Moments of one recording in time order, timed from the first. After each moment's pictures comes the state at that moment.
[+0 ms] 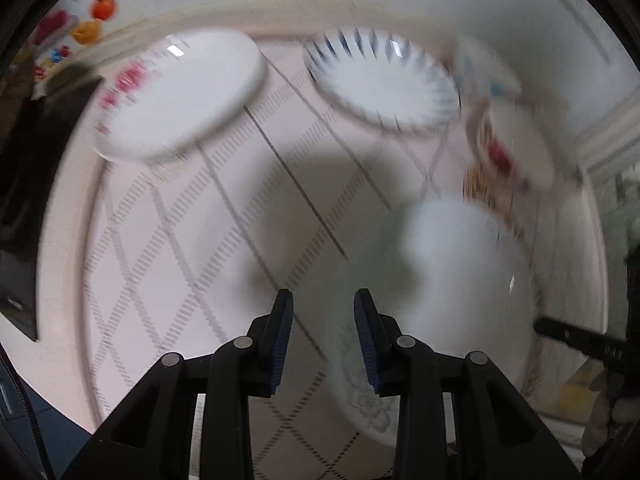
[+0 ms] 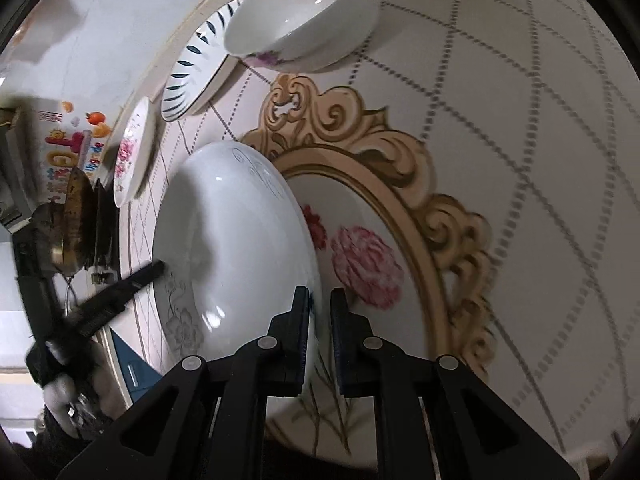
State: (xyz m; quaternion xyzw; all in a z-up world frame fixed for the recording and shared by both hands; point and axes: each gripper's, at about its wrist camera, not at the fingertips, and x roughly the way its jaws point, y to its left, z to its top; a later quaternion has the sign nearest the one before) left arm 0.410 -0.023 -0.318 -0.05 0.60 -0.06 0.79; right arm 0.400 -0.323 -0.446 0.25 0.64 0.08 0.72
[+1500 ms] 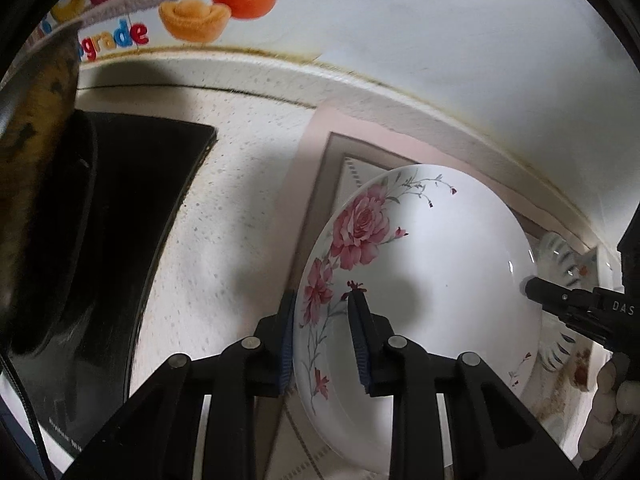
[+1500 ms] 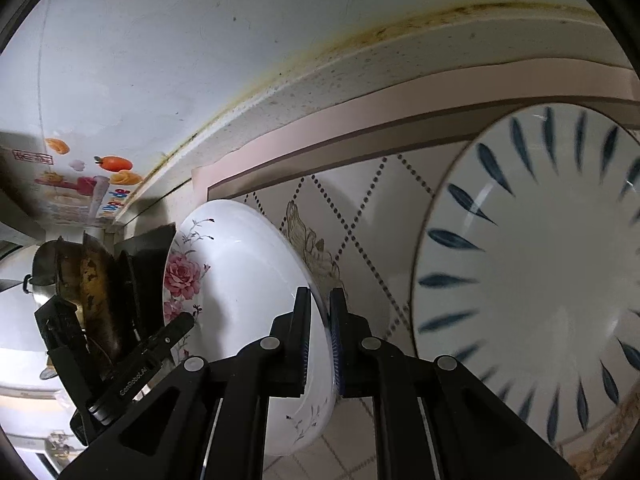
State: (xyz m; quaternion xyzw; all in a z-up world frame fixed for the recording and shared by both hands) left arm 0.559 0.185 -0.337 -0.14 0.57 0.02 0.81; right arm 0.699 -0.089 -0.446 0.25 0.62 0.15 0.73
